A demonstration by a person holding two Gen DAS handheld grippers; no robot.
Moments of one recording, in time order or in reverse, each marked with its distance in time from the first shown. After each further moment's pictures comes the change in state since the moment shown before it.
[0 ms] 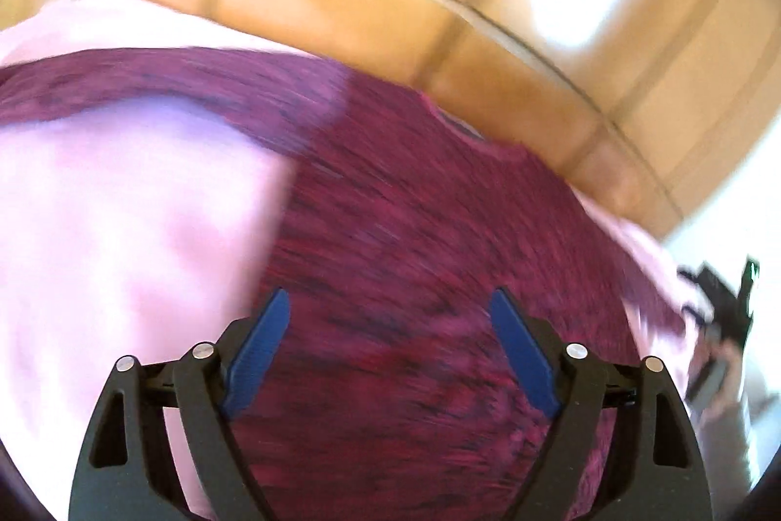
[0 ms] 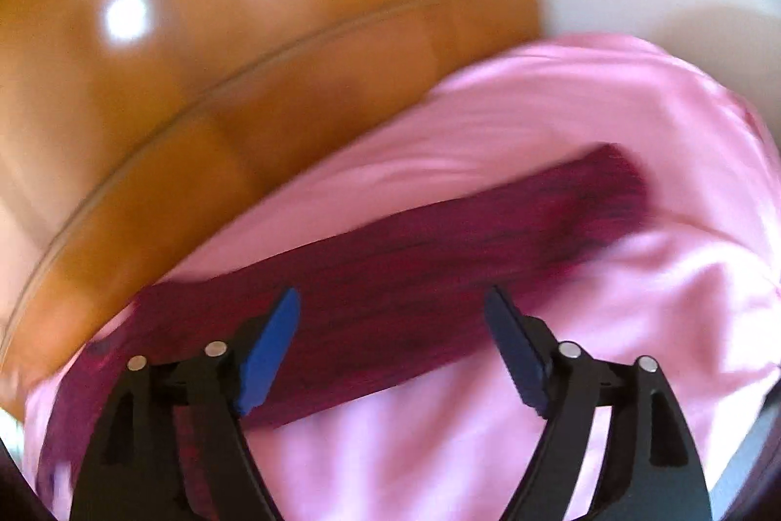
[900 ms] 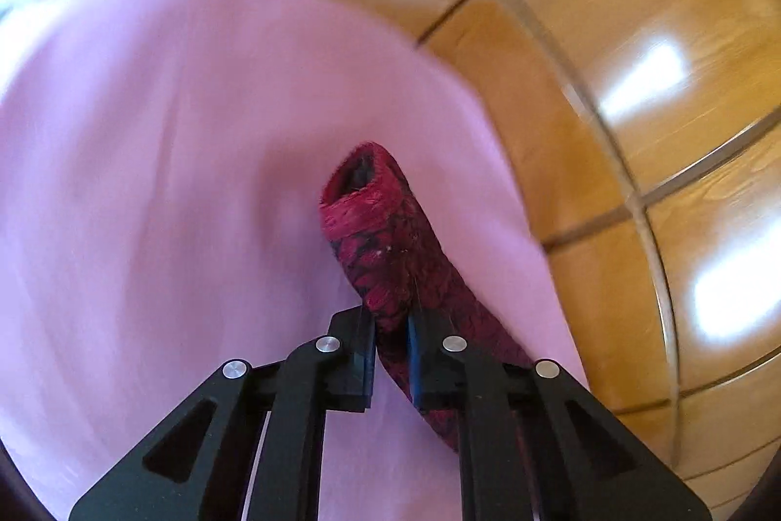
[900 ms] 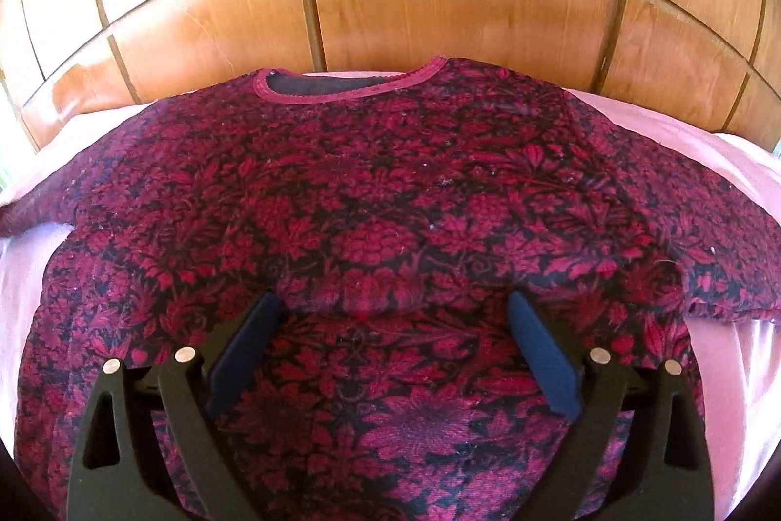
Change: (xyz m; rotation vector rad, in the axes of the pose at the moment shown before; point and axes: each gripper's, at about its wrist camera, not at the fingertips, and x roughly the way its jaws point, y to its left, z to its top) left arm -0.074 0.301 0.154 -0.651 -0.304 0.366; right arm 0.052 0.217 -0.162 -0.582 0.185 0.204
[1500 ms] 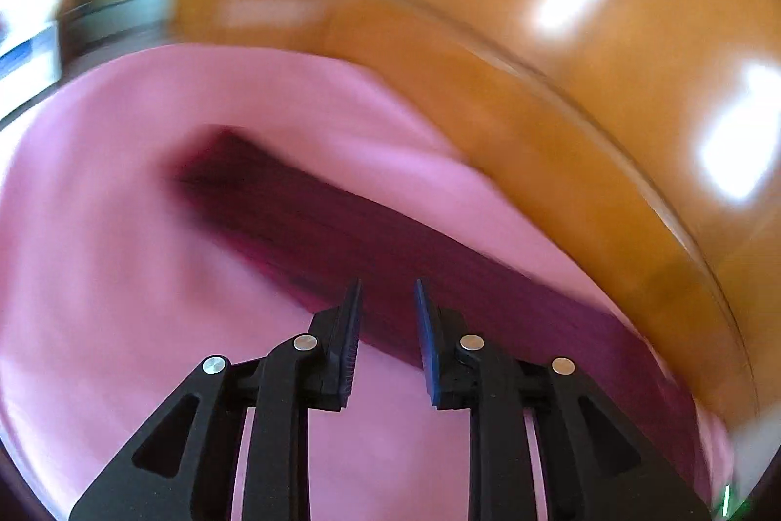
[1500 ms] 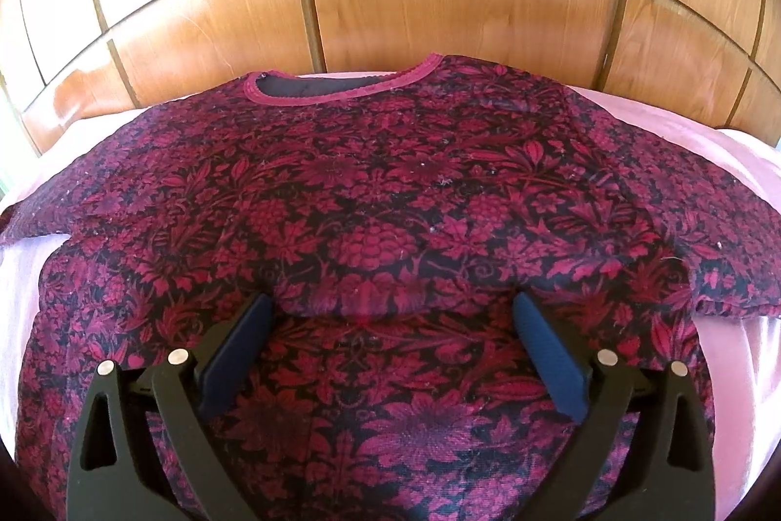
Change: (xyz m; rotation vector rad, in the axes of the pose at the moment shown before) left arm -0.041 -0.105 -0.110 0.413 0.027 -0.084; right arm 0.003 0.000 0.000 0.006 -0.005 0.008
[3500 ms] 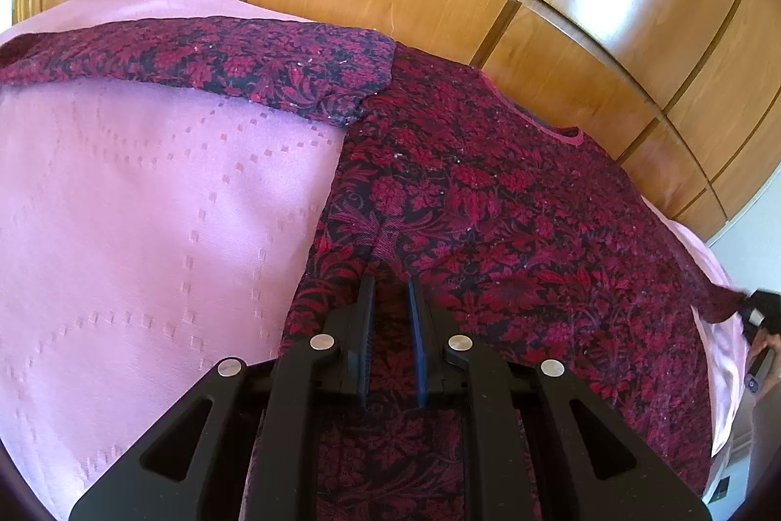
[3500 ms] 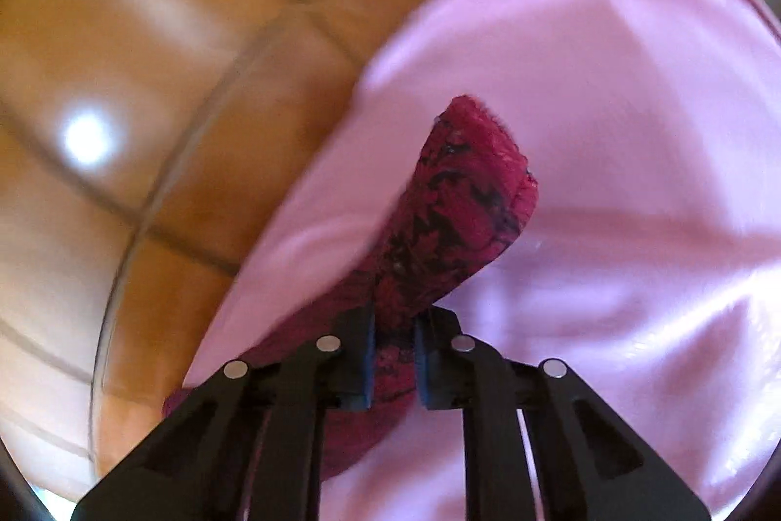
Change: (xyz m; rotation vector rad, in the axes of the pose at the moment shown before) left arm 0.002 -0.130 -0.189 0.284 0.225 -0.219; right arm -0.130 -0.401 -0.028 0.919 -0.239 -0.092
